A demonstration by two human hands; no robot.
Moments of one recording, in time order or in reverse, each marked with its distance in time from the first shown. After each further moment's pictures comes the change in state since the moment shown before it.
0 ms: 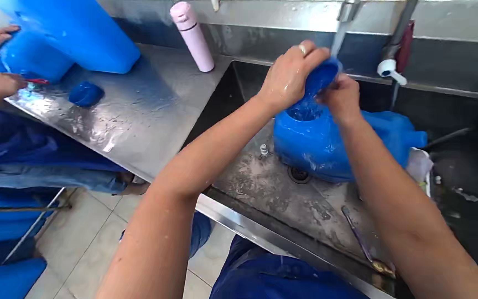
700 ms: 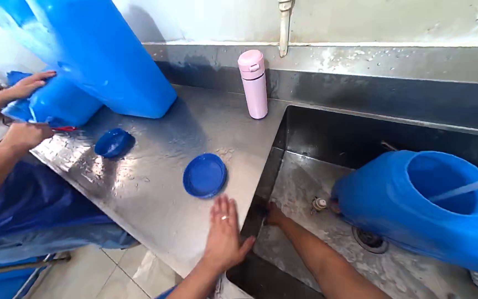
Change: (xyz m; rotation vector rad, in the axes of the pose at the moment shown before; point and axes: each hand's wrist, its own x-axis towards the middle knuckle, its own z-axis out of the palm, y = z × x) left_hand -0.348 -0.149 -0.074 0.205 -0.326 -0.708; right_hand -0.053 0.231 0.394 -0.533 -0.904 0.475
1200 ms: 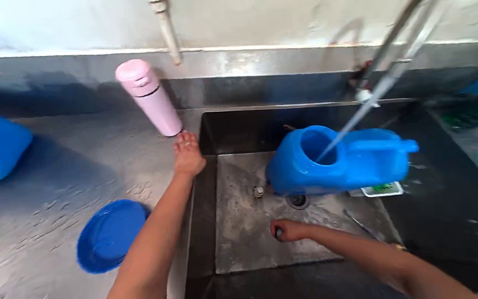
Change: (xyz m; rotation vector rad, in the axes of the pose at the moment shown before) left_hand 0.281 0.035 0.034 -0.024 -0.193 0.108; right_hand -0.212 0.087 -0.074 0.143 -0.026 -0.052
